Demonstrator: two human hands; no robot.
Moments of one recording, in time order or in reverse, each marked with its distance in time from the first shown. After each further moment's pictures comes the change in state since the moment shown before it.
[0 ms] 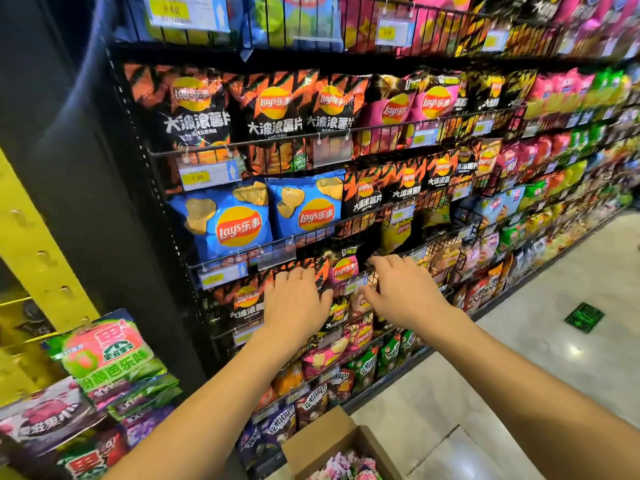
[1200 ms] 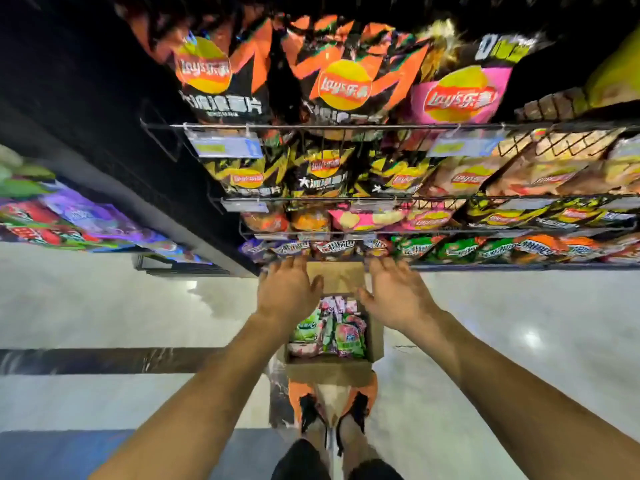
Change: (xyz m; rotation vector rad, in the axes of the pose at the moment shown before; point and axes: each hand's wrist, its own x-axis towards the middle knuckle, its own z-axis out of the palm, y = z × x) left_hand 0.024 -0.006 0.374 -0.158 -0.492 -0.723; right_hand 0.085 0.077 0.387 0.061 -0.706 -0.453
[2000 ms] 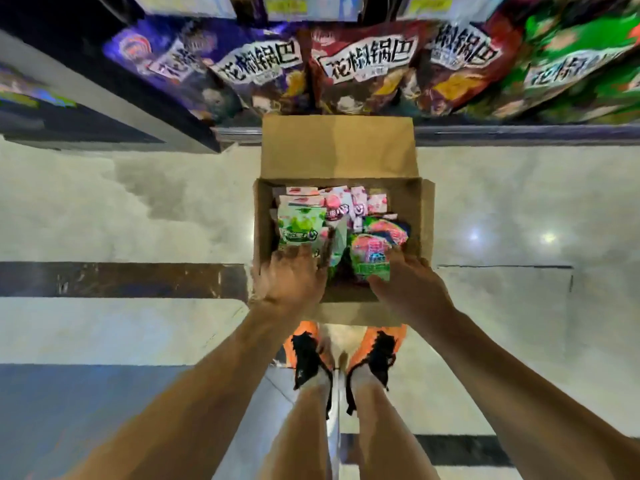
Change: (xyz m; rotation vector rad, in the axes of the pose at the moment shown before) left_hand 0.145 -0.096 0.430 0.019 -0.324 -0.104; right_hand 0.131 0.069 0.441 0.236 -0.297 0.251
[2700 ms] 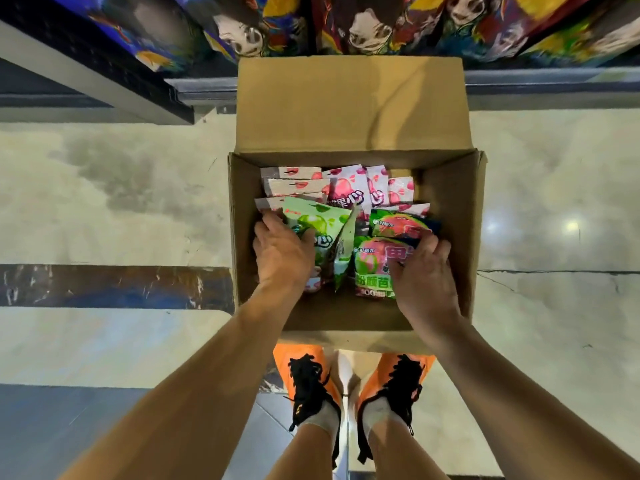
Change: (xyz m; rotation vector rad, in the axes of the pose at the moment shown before) left_hand 0.129 -0.012 0.073 -0.491 0.145 -0.345; right_hand 0.106 0.028 0.100 0.213 0.211 0.167
